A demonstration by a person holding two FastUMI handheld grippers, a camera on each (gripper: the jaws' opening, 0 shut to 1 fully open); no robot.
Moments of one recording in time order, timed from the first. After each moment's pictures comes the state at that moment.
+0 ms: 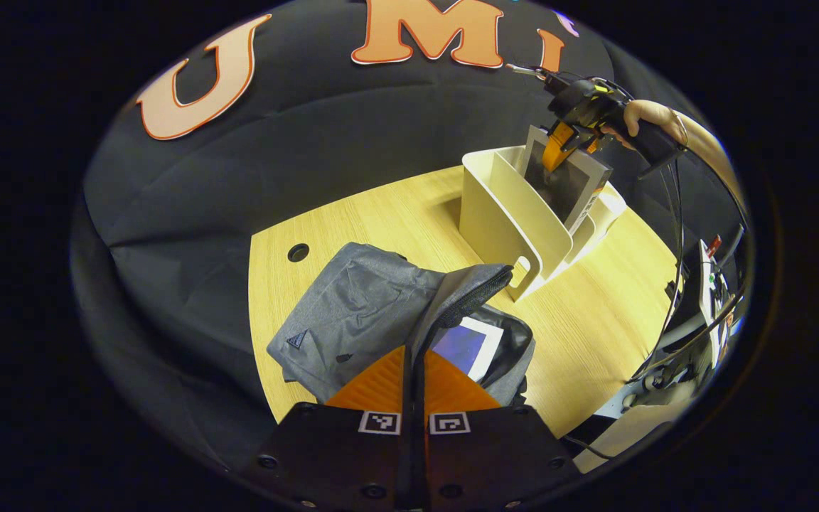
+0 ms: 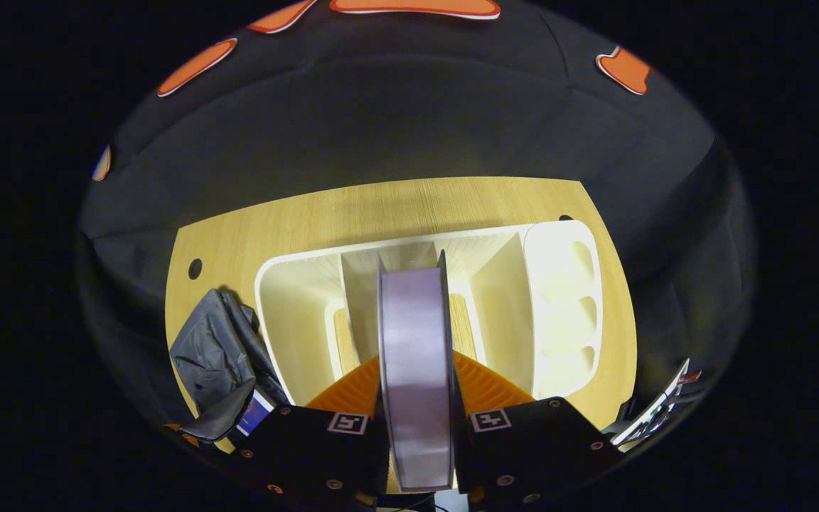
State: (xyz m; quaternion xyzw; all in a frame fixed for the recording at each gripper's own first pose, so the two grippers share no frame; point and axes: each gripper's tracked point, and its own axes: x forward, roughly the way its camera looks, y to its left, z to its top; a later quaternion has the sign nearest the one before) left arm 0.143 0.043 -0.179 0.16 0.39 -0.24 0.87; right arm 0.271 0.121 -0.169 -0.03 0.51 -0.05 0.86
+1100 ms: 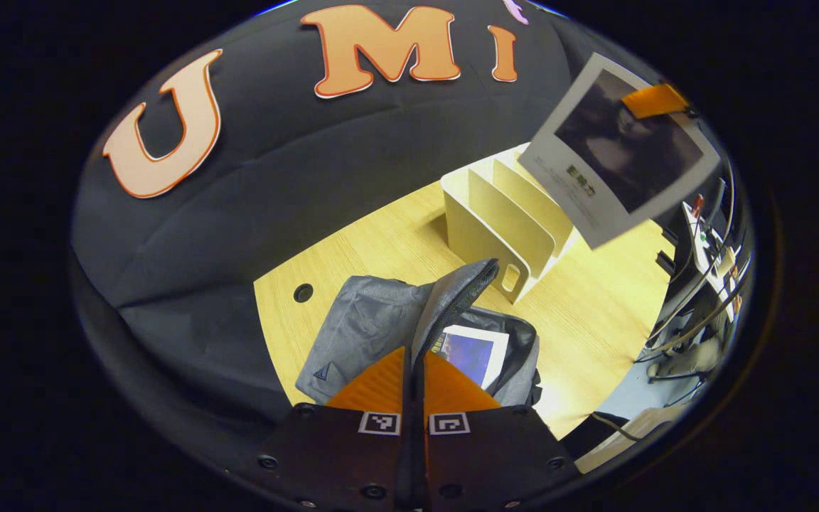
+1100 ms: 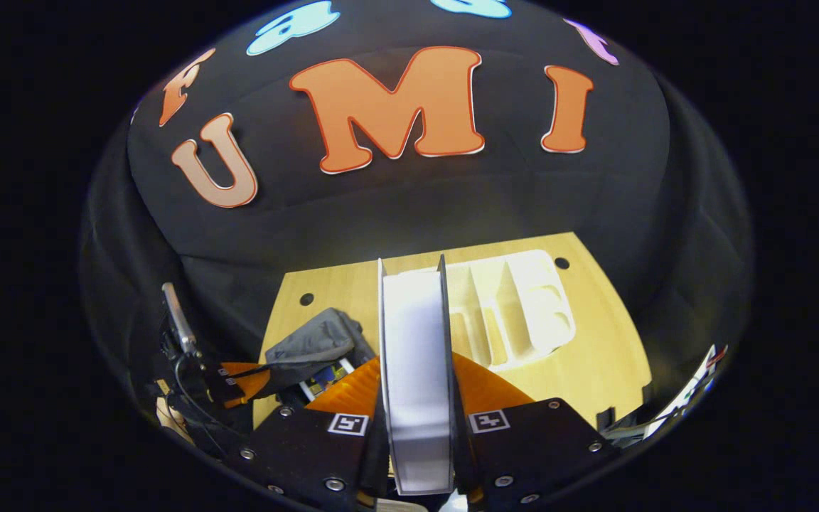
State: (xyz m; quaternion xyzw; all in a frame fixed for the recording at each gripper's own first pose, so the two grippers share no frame) left arm 0.160 0.051 -0.132 0.24 0.35 -0.29 0.86; right arm 0.069 0.193 -0.027 0.04 0.34 0.04 0.94
